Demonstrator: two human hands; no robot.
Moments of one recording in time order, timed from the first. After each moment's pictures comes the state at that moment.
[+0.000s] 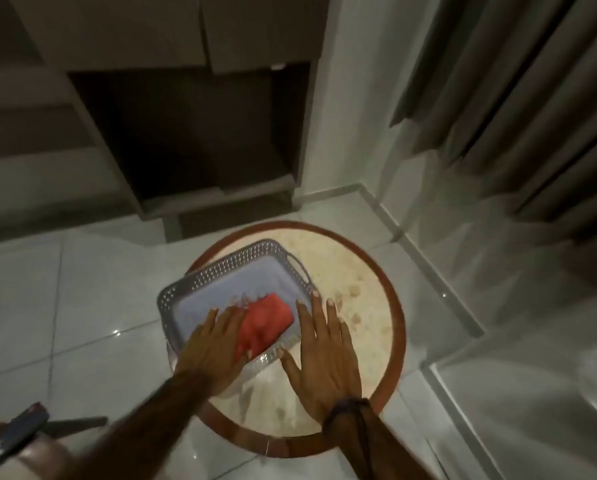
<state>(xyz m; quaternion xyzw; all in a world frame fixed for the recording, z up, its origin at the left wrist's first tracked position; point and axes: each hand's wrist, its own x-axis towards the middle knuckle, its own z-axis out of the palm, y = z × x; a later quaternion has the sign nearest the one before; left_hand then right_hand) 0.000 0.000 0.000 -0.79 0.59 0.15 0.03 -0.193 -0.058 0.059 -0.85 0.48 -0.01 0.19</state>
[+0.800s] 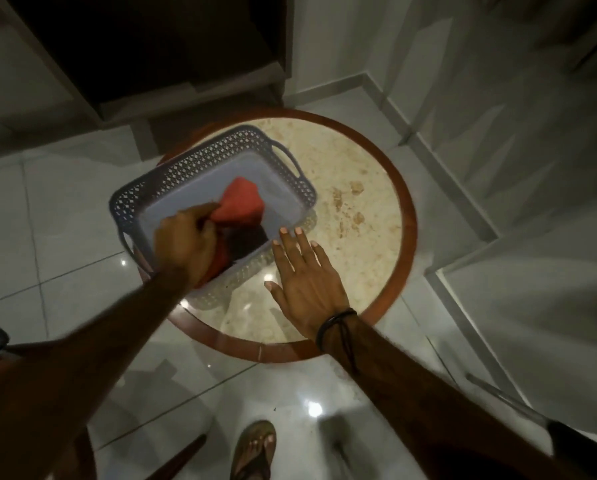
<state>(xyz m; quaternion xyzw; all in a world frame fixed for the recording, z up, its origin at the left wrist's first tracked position) -0.004 -0.030 -0.060 -0.84 0.45 0.12 -0.27 -0.211 -0.065 -0.079 -0.92 0.37 0.08 0.12</state>
